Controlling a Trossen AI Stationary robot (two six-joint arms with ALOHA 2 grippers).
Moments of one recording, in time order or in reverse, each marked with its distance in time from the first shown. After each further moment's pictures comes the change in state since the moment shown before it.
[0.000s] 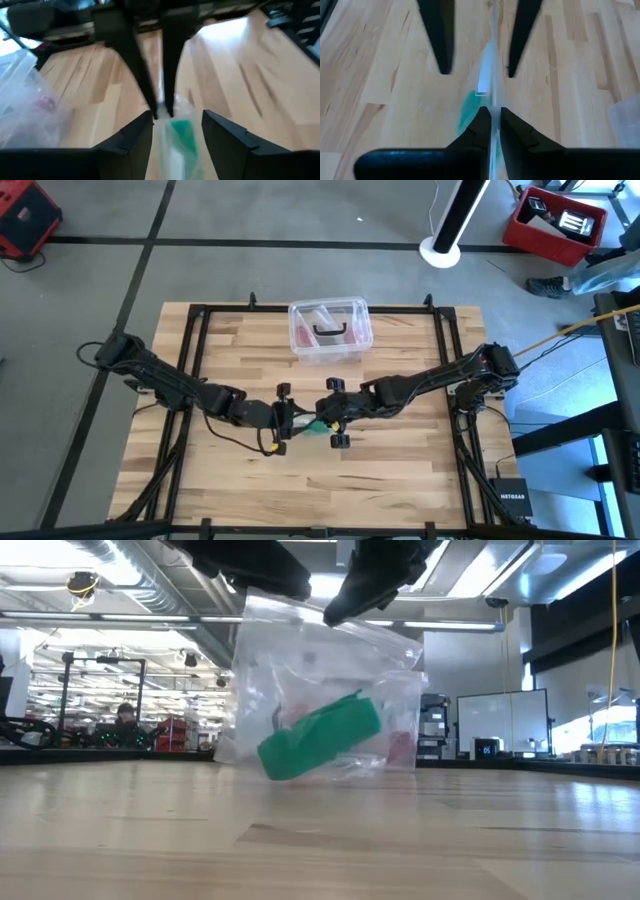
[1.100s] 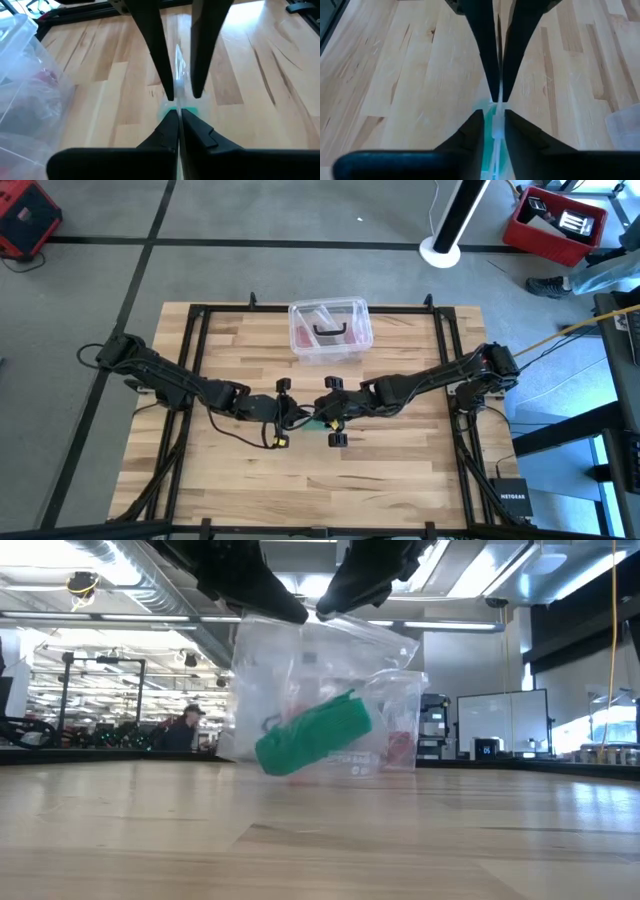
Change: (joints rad) left arm 0.059 0.009 0.001 -0.072 0.036 -0.071; right arm 0.000 0.000 0.001 0.039 -0.001 0.002
